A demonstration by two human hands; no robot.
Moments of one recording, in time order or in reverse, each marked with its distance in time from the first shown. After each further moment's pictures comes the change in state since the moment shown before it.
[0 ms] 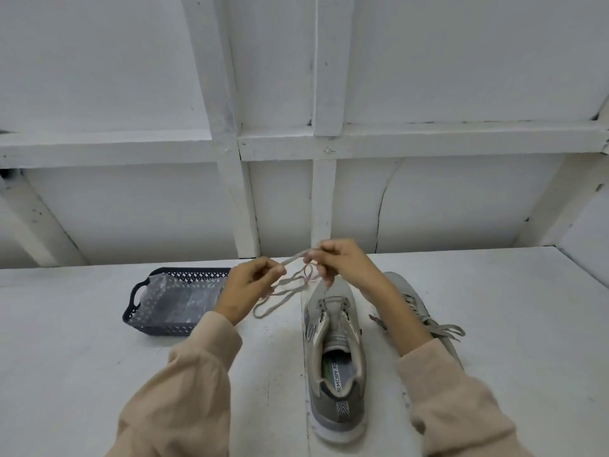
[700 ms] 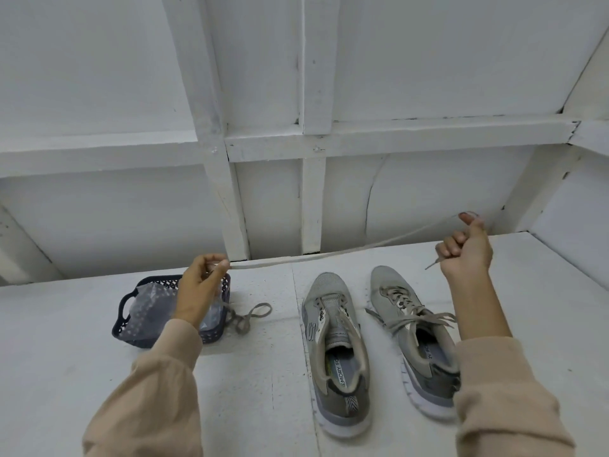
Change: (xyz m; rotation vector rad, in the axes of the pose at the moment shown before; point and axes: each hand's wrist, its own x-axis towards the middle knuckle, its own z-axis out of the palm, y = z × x) left_hand 0.012 -0.038 -0.056 -0.130 0.276 -0.095; right_hand -0.042 0.025 -0.129 0.957 1.068 -0.050
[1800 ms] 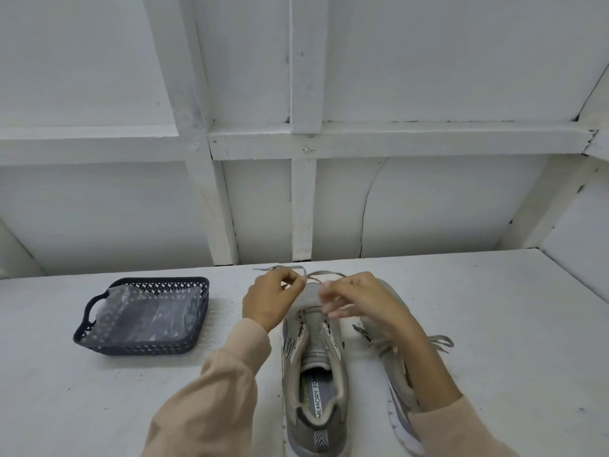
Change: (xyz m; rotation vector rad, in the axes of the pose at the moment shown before) left_hand -0.024 0.019 0.139 0.537 -0.250 0.022; right_hand -0.067 0.069 0.012 -0.989 -0.783 0.317
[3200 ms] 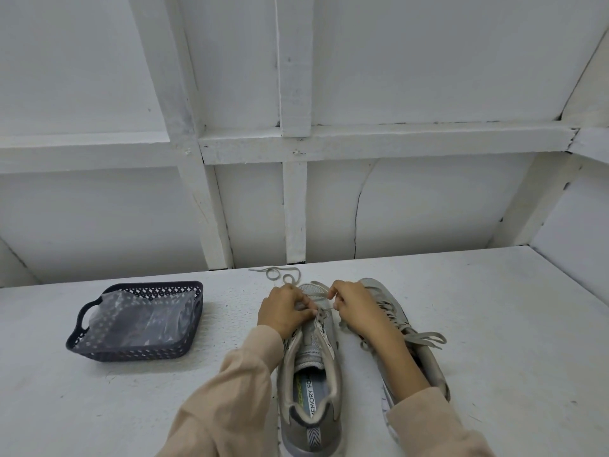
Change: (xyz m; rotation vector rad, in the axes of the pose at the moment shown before) left_hand 0.017 -0.024 0.049 0.185 -0.163 0.154; right_hand 0.040 0.051 -0.010 -0.907 0.165 -0.198
